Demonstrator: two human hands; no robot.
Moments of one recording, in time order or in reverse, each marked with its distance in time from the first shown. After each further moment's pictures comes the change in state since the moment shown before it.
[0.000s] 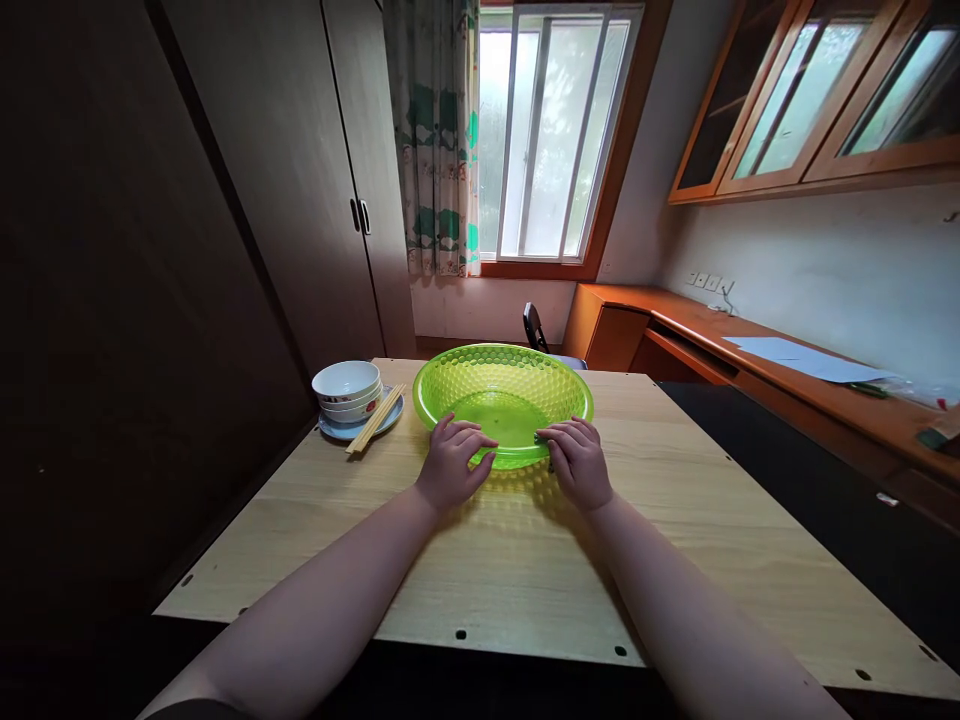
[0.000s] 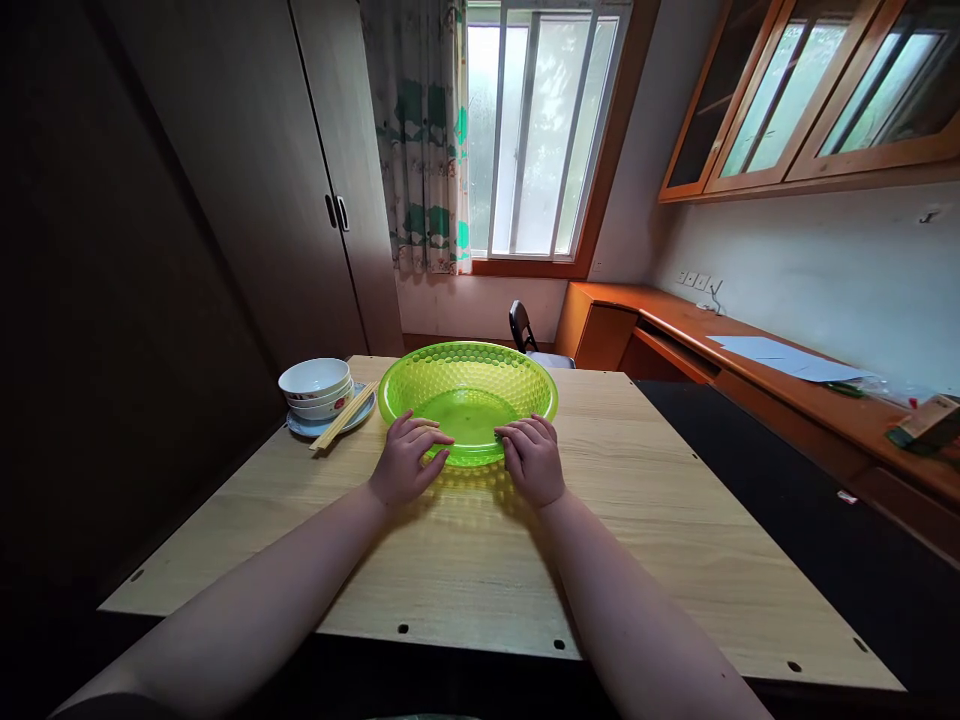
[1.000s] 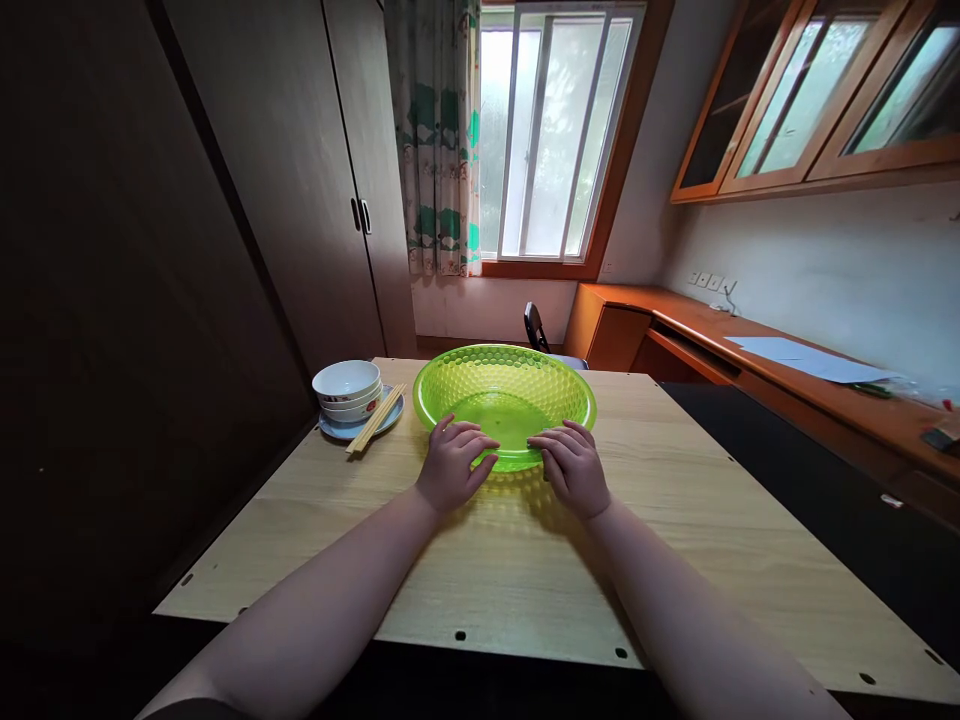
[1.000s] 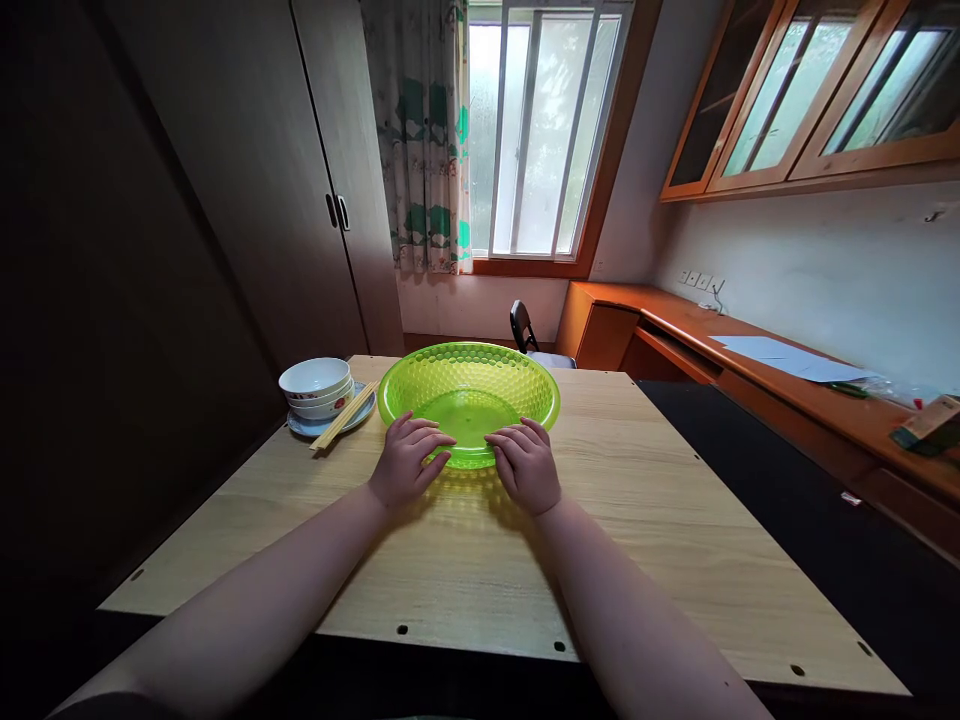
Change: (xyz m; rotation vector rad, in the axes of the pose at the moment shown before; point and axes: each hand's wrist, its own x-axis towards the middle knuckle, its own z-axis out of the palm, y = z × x) left_hand -0.001 0.001 -0.004 0.033 -0.055 0.024; right_hand 0.000 -0.010 -0.001 0.028 -0.042 -0.111
